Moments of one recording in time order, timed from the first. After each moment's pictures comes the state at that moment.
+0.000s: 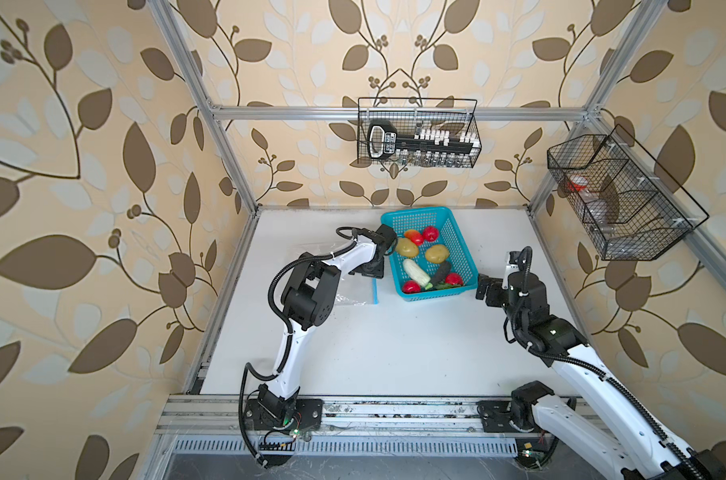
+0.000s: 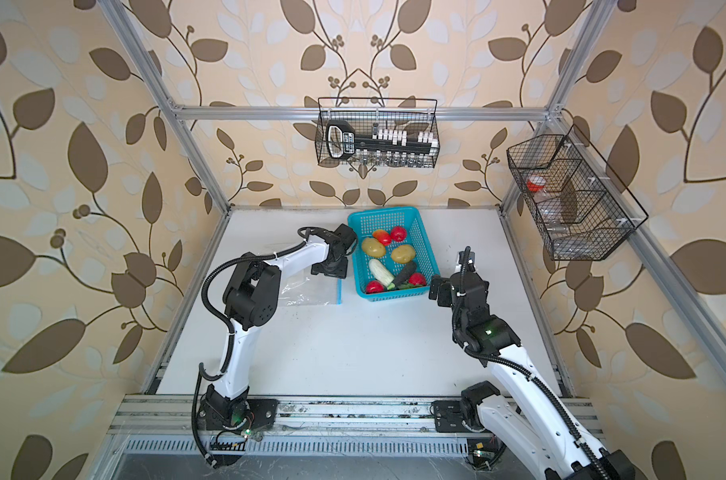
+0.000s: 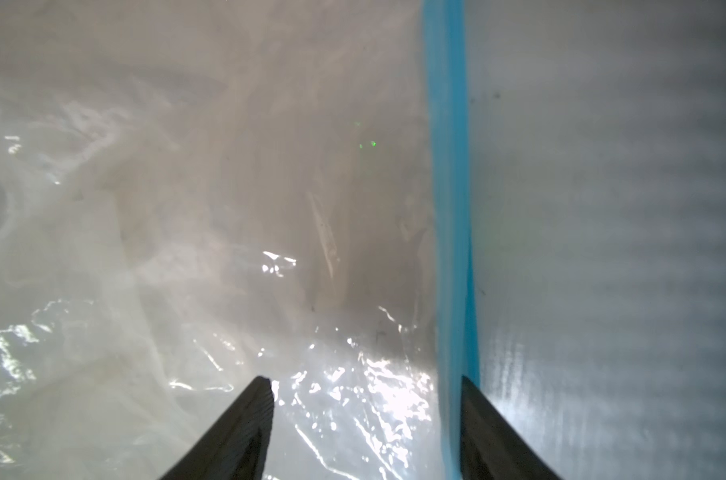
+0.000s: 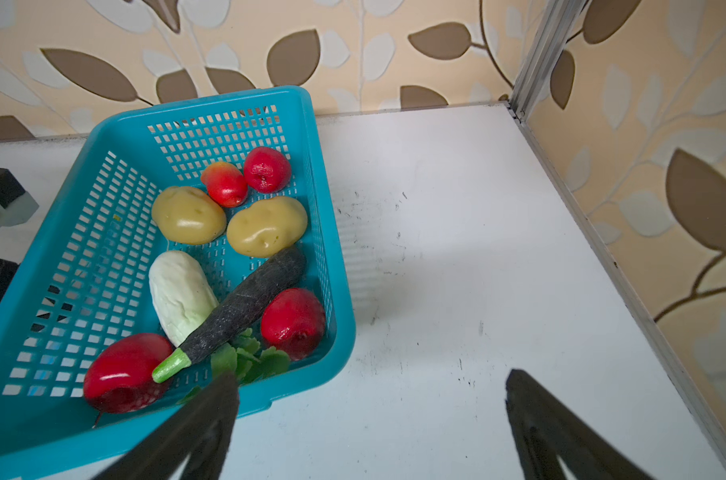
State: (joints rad) left arm -0.53 2.22 1.76 -0.91 -0.31 -0.47; right arm 0.32 0.81 0.64 -0.37 0.41 0.24
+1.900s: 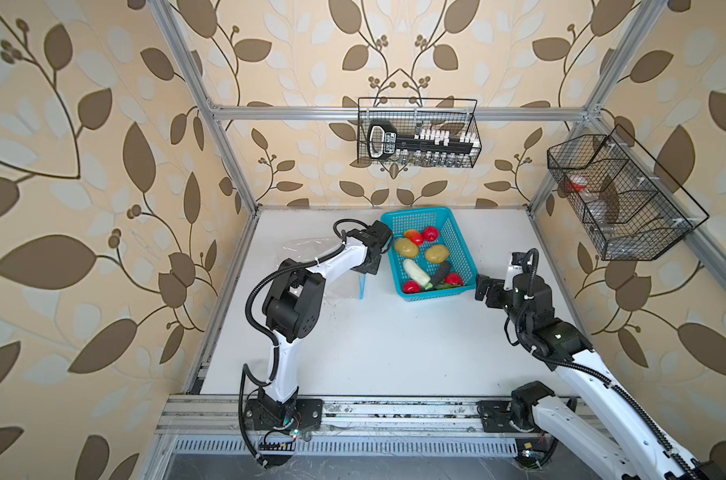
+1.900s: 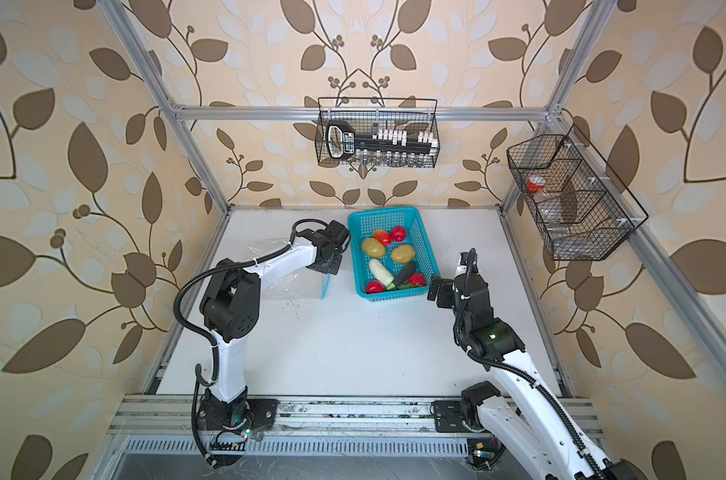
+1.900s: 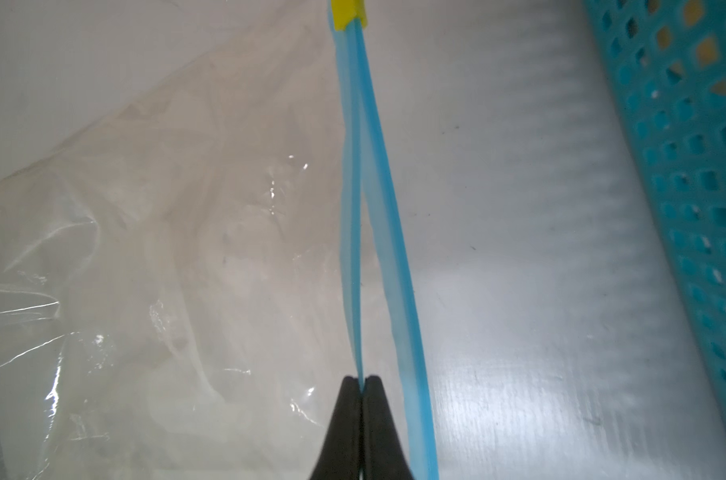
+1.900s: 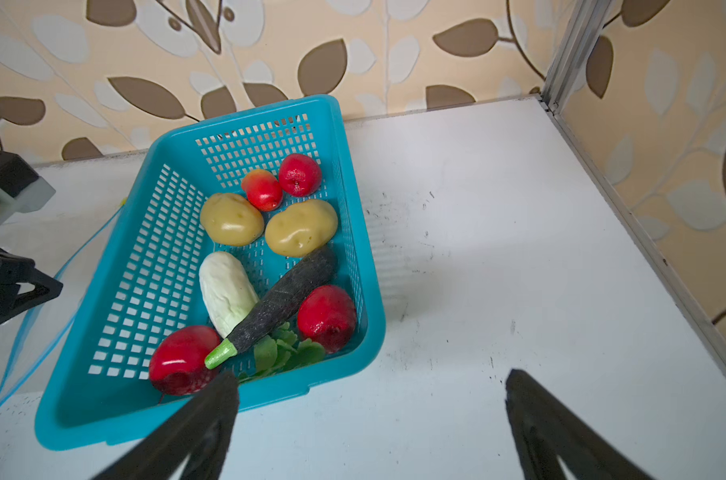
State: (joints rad) left arm -0.53 2.01 1.61 -0.82 -0.34 -0.26; right arm 0.31 0.76 0.64 -0.39 0.32 0.29
